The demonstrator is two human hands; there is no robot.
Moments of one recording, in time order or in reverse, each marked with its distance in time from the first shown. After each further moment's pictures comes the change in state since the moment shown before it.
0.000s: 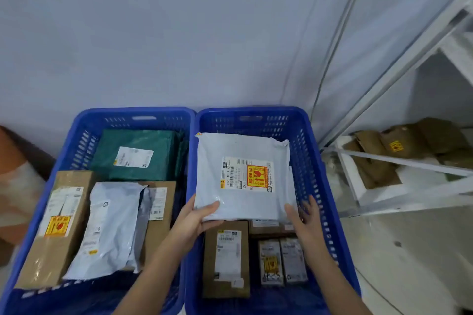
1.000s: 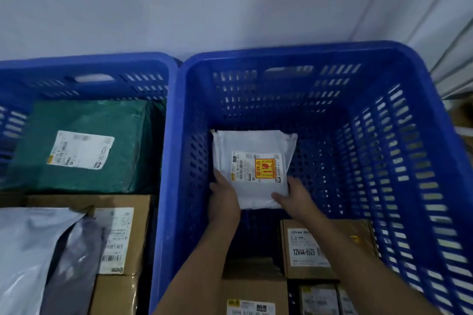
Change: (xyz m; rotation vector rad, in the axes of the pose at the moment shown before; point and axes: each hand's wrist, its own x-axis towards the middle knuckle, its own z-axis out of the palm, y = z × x) left_hand 0.296 -0.098 -0.022 1.574 0.386 -0.152; right_hand 0.285 0.145 0.136 -0.617 -0.352 -0.005
